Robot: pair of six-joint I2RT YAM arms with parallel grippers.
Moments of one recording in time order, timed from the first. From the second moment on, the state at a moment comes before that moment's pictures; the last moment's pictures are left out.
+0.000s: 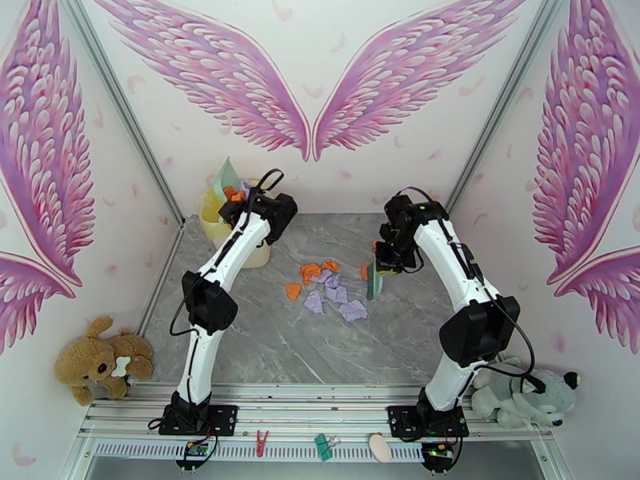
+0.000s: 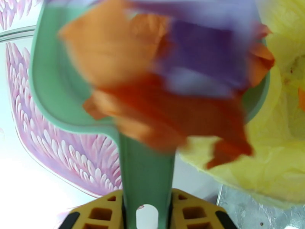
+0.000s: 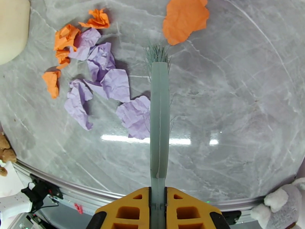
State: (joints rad) left arm -0.47 2.25 2.43 -1.64 -1.44 -0.11; right arm 0.20 1.79 1.88 -1.50 -0.16 0.27
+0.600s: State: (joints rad) left arm -0.44 2.25 2.29 -1.62 -1.47 -0.03; right arm 0.20 1.79 1.88 -1.50 -0.21 0.28
